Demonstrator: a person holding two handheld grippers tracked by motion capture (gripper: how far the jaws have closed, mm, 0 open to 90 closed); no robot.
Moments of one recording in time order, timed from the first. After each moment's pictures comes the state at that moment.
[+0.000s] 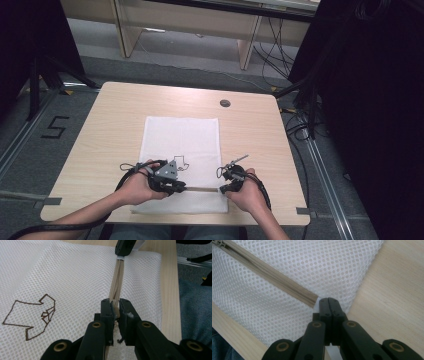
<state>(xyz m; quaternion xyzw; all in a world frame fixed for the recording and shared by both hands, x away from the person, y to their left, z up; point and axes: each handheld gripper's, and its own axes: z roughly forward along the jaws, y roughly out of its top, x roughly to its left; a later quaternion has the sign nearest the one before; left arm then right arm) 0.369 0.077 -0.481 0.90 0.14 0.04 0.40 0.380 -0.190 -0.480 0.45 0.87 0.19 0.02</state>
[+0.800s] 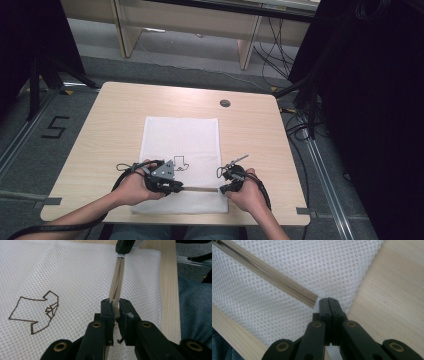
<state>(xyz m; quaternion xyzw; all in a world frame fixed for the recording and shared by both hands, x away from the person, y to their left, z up) 0.368 0.086 -0.479 0.91 0.14 0.05 0.40 0.379 -0.189 -0.480 0.46 0.87 0.19 0.02</state>
